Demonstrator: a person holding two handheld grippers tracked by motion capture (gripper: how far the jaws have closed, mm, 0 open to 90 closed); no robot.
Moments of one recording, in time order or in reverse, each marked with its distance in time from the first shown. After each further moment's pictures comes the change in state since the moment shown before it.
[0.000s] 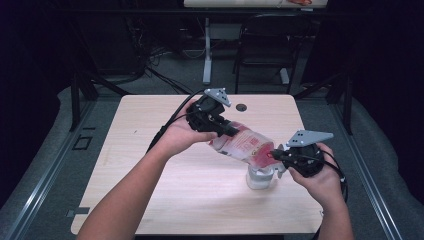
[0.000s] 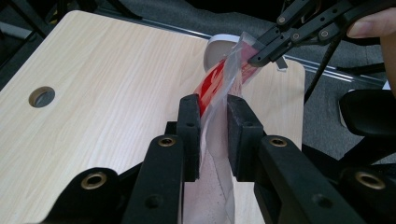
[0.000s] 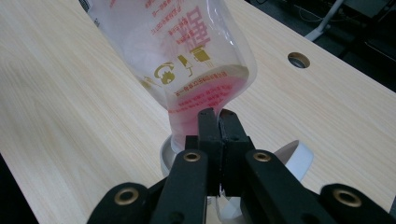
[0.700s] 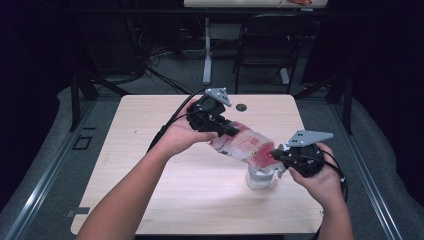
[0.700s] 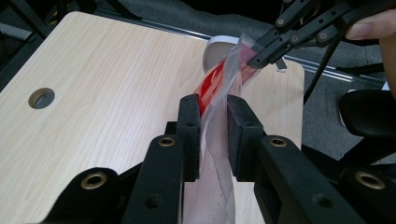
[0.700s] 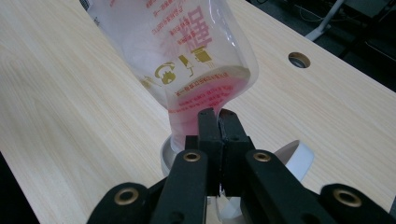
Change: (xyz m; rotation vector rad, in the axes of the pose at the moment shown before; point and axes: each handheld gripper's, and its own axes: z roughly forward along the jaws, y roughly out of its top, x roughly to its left) left arm -0.001 0.002 0.001 -0.004 0.001 0.003; right arm 0.000 0.000 0.000 0.002 0.000 -0.002
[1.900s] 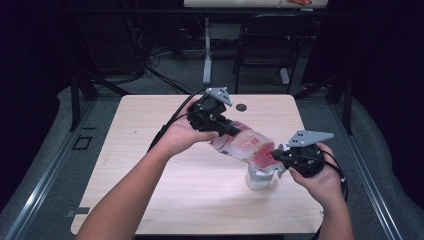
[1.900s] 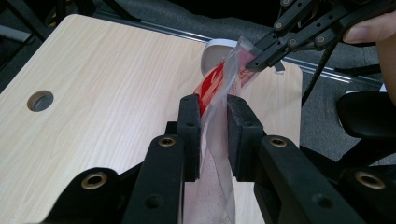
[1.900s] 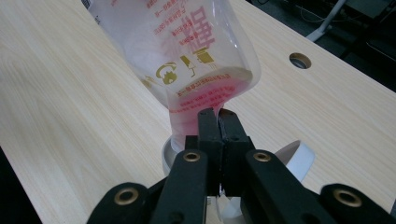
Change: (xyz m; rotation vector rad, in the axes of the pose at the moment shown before) left arm -0.001 0.002 -0.001 -0.004 -0.005 0.002; right arm 0.000 0.000 -0.001 -0.002 0.007 -0.001
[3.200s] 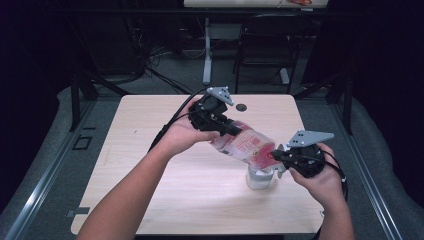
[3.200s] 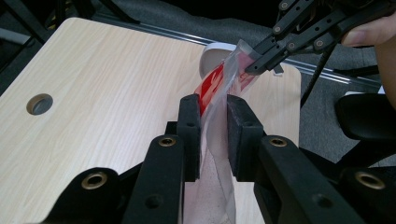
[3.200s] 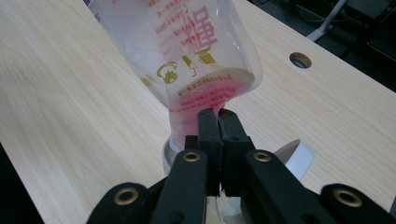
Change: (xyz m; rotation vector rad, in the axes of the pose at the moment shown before) left arm -0.001 0.003 0.000 -0.005 -0.004 0.005; right arm 0.000 0.000 -0.001 0.004 -0.002 -0.004
